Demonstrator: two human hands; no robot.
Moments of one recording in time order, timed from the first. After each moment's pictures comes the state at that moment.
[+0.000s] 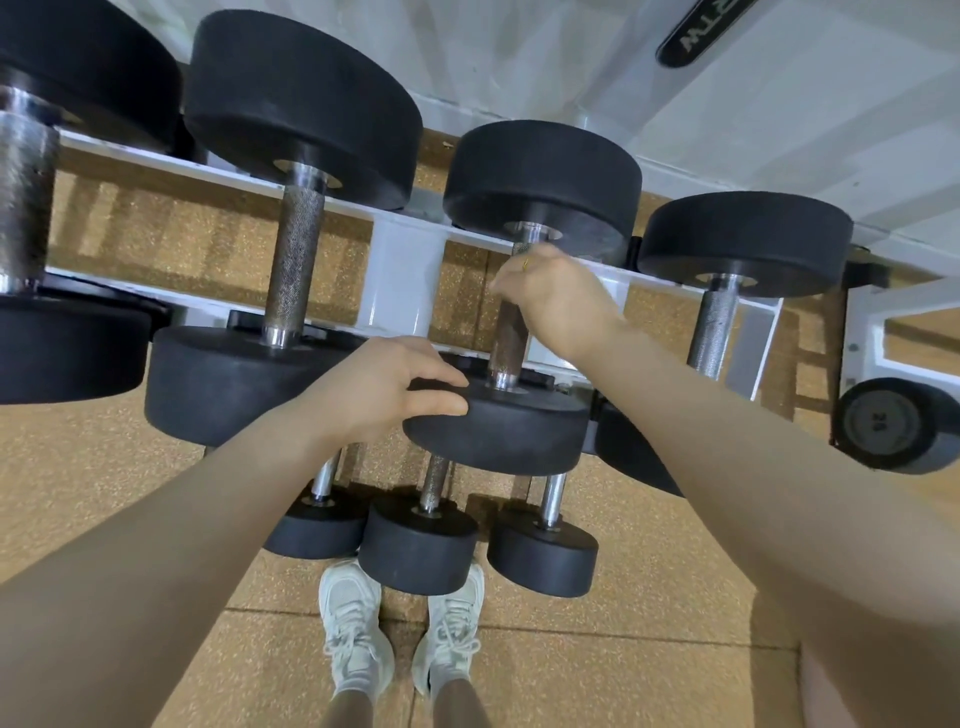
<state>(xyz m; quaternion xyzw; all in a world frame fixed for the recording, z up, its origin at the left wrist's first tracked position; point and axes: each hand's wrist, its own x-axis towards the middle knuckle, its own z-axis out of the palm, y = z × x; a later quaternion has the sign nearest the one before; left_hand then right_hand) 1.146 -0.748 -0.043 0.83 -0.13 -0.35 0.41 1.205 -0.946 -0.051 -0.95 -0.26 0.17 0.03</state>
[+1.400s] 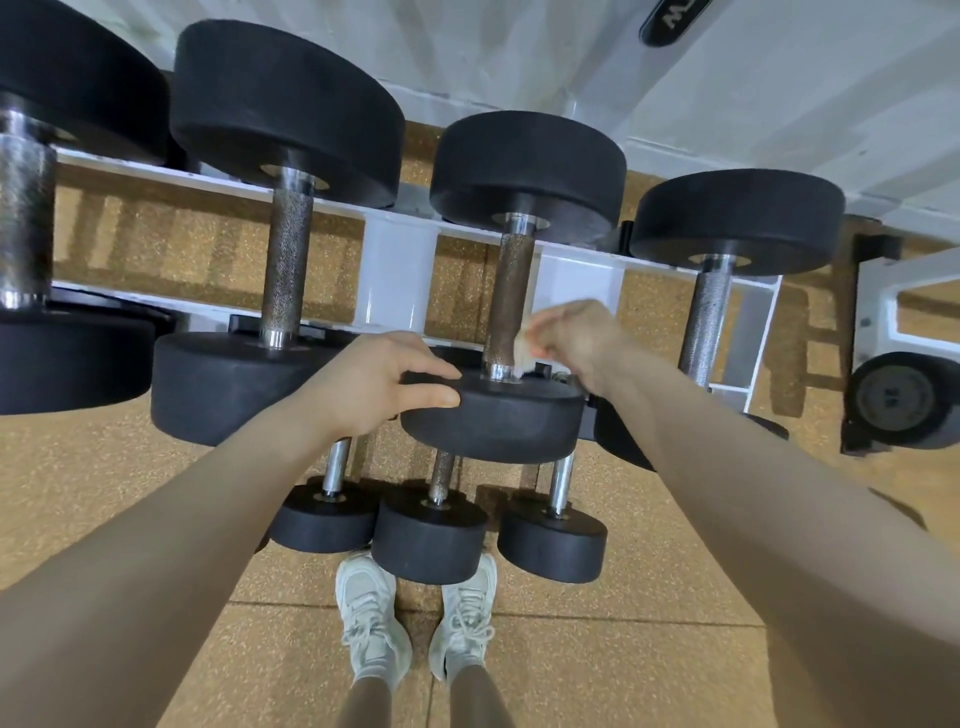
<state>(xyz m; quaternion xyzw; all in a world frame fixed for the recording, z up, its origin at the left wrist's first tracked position) 1.145 -0.748 -0.039 0.83 -0.11 -0.36 0.42 1.176 -0.956 -0.038 -0.76 0.34 0.34 0.45</state>
